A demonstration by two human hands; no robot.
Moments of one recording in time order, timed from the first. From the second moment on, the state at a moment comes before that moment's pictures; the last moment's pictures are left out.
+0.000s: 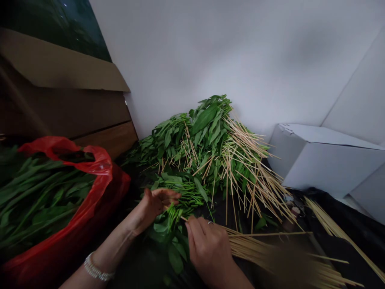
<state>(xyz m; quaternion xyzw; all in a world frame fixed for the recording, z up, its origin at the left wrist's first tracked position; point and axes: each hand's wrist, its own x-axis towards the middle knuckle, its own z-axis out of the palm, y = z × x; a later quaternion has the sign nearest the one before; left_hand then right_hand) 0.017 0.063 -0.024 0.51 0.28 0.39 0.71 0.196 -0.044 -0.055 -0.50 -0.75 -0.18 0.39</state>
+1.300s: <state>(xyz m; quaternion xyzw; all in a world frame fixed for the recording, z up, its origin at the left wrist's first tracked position) 0.022 0.062 -0.032 0.57 0.33 0.45 0.60 0.206 -0.041 -0.052 -0.50 -0.74 -0.18 0.40</state>
